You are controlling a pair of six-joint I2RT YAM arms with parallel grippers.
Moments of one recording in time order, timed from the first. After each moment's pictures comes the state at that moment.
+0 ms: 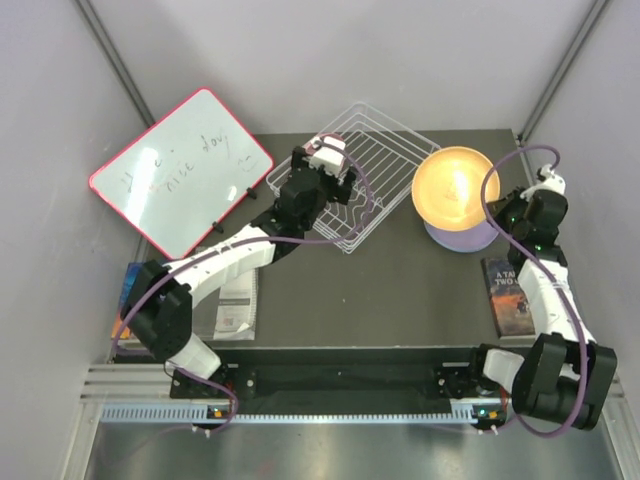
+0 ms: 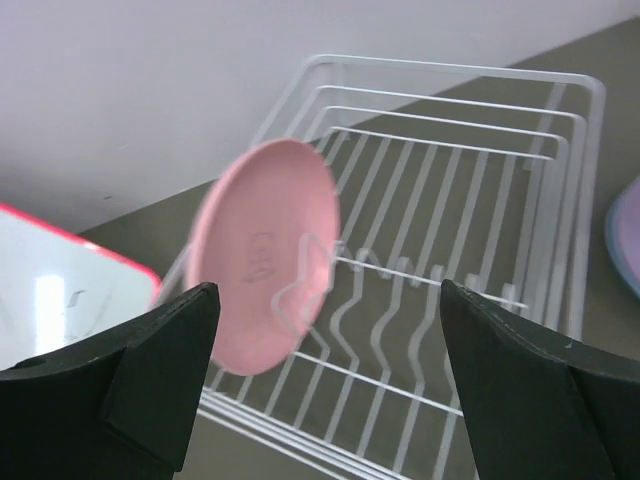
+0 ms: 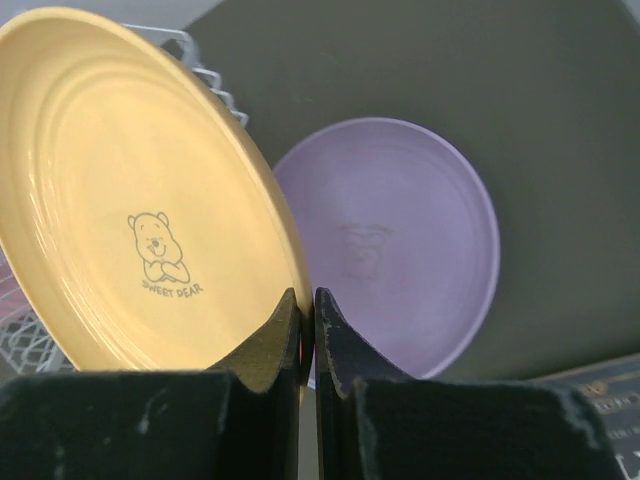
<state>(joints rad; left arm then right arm) -0.74 1.56 1.17 0.31 -0.38 0.10 -0.24 1.12 0.73 0.03 -0.21 0.42</state>
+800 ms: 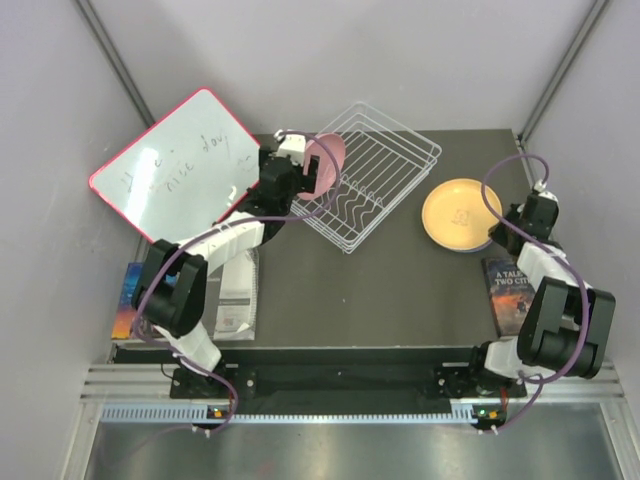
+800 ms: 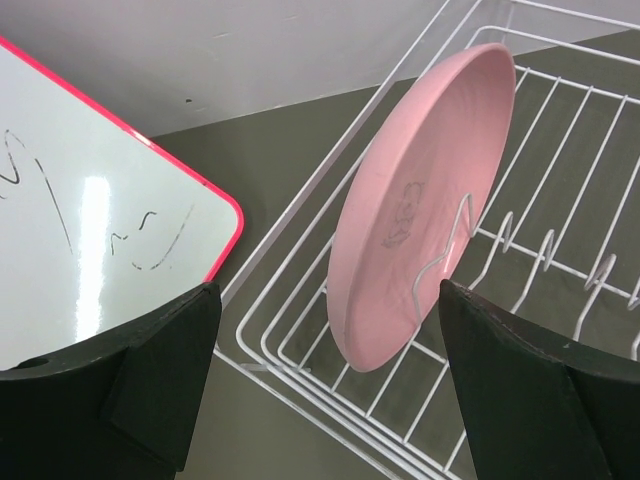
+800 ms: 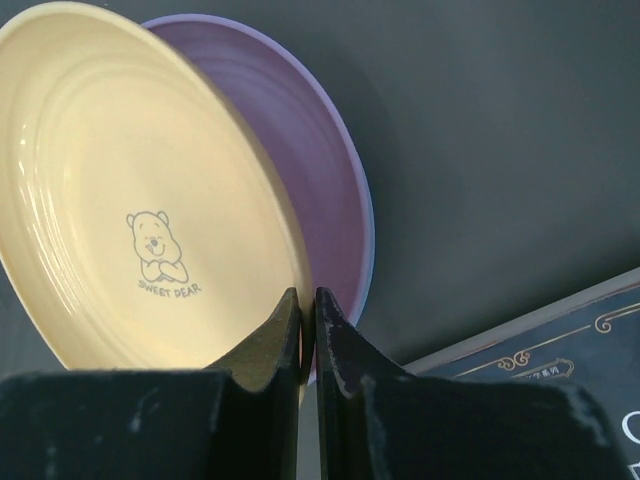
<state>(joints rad) -0.48 1.69 1.14 0.35 -0.36 0.04 -0.31 1.38 0.73 -0.03 -0.10 0.37</state>
